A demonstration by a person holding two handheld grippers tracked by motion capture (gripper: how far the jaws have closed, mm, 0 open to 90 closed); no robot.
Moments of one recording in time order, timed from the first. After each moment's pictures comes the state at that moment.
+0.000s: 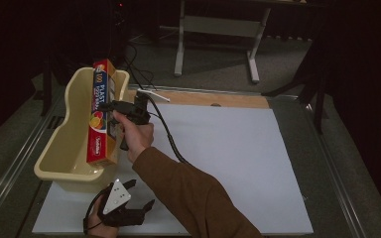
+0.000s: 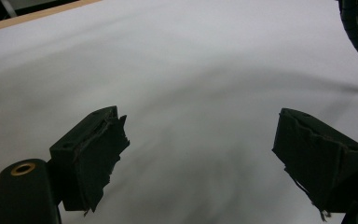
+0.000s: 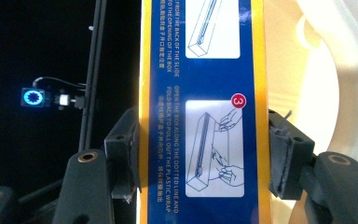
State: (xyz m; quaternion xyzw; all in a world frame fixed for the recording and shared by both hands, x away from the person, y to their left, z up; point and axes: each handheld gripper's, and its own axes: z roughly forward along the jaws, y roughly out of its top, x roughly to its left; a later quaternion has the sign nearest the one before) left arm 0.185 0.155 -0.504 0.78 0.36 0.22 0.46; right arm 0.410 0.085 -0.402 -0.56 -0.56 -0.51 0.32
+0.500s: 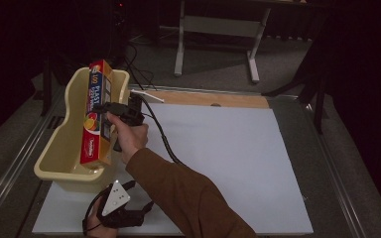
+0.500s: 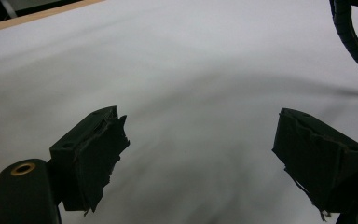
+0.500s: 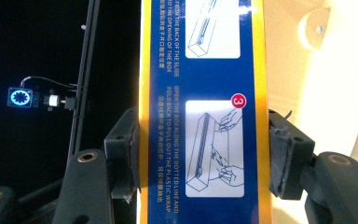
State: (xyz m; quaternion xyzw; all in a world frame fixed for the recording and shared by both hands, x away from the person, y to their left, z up) left arm 0.183 0.156 -0.504 0.78 0.36 0.22 0.46; right arm 0.407 0.100 -0.404 -0.57 -0.57 -0.51 0.31
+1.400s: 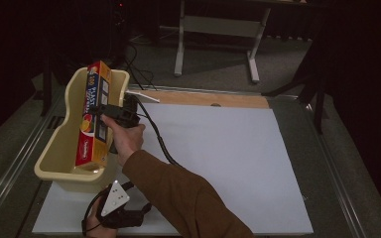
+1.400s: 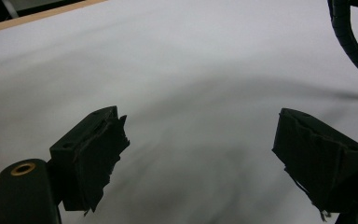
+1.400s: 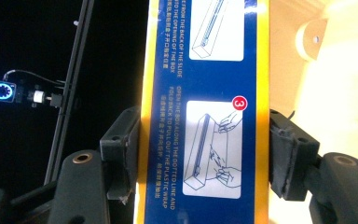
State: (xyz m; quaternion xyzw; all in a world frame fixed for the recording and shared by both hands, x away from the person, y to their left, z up) left arm 0.182 0.157 -0.503 0.78 0.36 0.22 0.46; right arm 0.401 0.112 -0.405 -0.56 -0.59 -0.52 0.27
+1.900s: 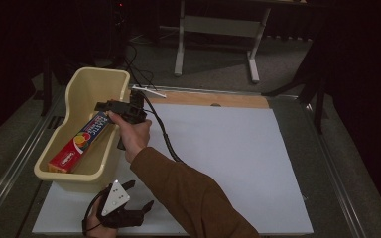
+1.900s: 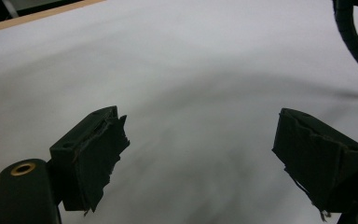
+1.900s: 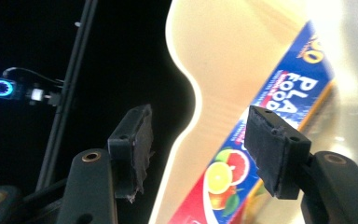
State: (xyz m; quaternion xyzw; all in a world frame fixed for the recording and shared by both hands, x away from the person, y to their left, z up) left arm 0.182 0.157 -0.504 0.78 0.36 0.22 0.46; right arm 0.410 0.093 -0.396 -0.55 -0.60 -0.53 0.26
